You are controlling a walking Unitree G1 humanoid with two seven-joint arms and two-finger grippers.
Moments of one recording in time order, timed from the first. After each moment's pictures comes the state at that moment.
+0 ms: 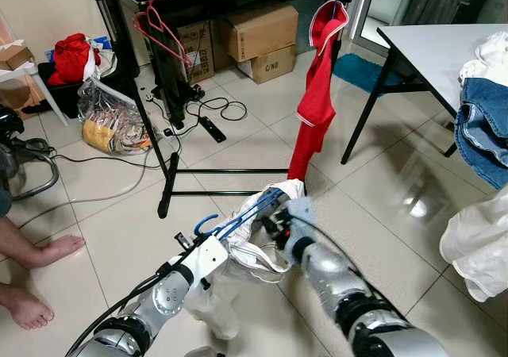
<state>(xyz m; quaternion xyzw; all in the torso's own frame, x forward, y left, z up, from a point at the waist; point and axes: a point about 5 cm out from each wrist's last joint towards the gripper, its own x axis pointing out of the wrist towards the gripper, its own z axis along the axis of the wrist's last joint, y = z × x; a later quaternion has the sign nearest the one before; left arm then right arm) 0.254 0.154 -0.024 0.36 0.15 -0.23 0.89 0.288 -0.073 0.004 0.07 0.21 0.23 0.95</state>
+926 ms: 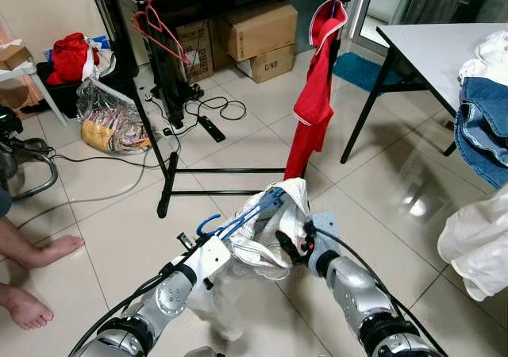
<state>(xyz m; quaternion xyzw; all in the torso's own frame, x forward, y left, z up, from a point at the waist) 0.254 0.150 -0.024 0.35 0.15 -0.23 0.90 0.273 -0.113 -0.011 0.06 0.24 0.19 0.95</state>
